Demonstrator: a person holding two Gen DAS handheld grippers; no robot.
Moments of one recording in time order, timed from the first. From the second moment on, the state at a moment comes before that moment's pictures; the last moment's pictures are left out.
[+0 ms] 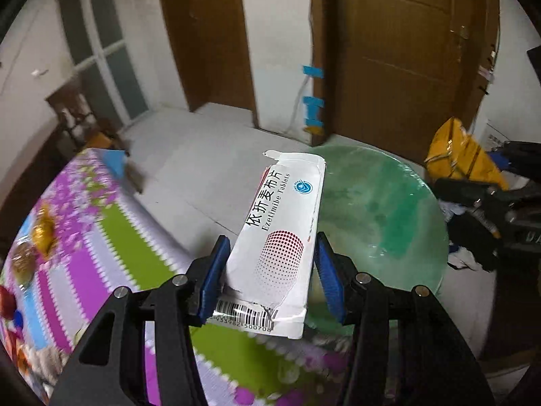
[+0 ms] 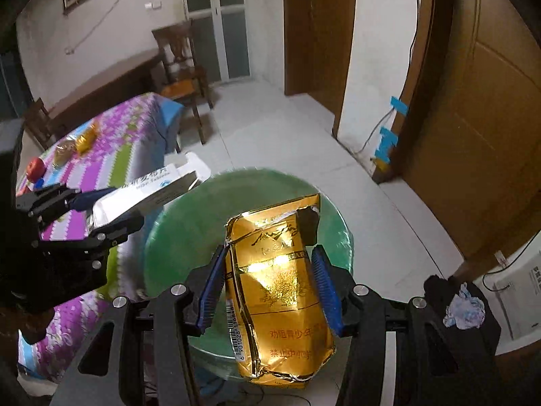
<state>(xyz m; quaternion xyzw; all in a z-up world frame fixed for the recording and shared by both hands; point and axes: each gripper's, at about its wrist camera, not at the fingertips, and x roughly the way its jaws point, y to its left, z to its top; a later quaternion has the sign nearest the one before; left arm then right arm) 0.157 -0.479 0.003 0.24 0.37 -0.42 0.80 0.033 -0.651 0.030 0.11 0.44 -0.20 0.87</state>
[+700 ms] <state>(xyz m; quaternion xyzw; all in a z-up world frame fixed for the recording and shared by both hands) 0.149 -0.494 -0.019 0.26 0.36 -0.40 0.80 0.055 -0.669 -0.001 0.14 0.44 -0.21 0.86</state>
